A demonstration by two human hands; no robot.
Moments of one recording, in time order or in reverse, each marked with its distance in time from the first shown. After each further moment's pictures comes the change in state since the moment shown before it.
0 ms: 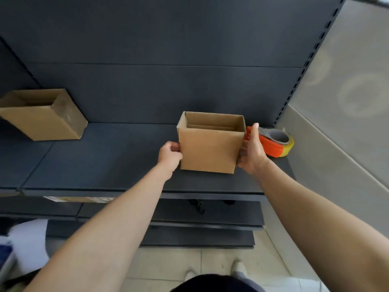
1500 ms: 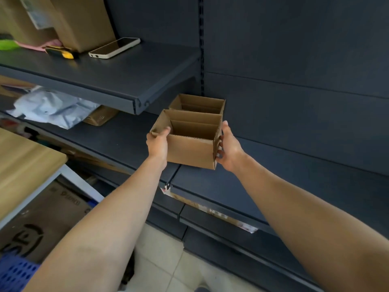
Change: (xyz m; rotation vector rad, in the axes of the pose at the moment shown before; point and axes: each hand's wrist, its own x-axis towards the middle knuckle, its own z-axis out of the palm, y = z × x) left_hand 0.090 -0.055 -0.451 -0.547 0.582 -0.067; right_hand -0.024 0.142 0.481 -0.285 -0.409 0.071
